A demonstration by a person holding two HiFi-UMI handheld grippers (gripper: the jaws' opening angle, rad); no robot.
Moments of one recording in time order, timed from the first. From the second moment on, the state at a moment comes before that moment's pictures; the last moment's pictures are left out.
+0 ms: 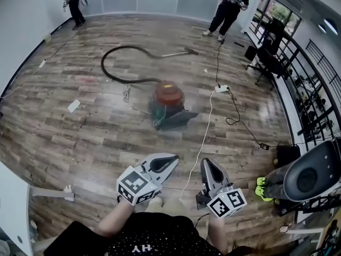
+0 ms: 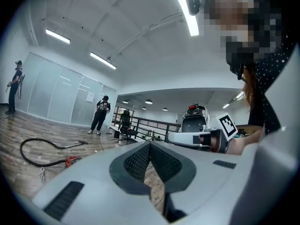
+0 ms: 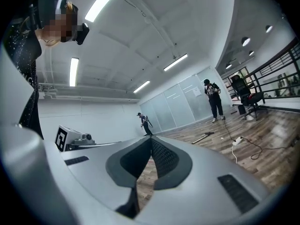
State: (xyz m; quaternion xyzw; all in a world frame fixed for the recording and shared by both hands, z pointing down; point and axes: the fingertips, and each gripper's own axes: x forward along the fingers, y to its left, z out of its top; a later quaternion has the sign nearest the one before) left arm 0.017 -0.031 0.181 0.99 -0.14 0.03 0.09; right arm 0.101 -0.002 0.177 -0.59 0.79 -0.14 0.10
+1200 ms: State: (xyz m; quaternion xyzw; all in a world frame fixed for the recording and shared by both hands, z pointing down) left arm 0.199 -0.374 0.228 0.97 -0.20 0.03 0.14; right arm 0.325 -0.340 0.205 -0.52 0.83 -0.16 0.12
